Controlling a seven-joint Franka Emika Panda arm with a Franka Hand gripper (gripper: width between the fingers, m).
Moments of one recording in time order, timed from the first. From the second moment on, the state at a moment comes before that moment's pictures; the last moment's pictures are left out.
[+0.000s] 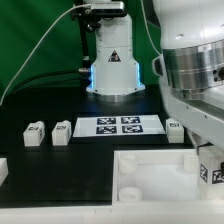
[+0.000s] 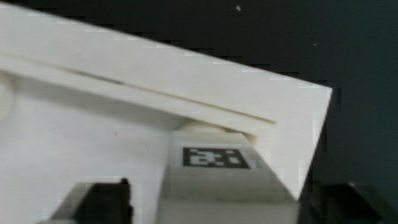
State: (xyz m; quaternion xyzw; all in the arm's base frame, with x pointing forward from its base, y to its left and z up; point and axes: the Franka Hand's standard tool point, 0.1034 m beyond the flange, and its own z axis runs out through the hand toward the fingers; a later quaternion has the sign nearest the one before) arm 0.627 0.113 0.071 -0.85 0.52 0.04 0.09
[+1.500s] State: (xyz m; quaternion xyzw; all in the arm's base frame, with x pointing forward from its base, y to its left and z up) arm 0.628 0.111 0.074 -0.96 0.26 0.01 0.05
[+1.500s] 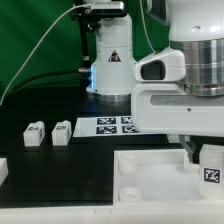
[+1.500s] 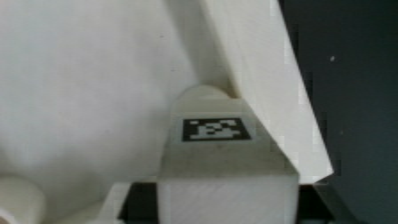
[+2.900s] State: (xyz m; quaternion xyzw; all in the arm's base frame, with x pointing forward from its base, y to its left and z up) arm 0.629 0.113 0.074 -0.59 0.81 0.07 0.04
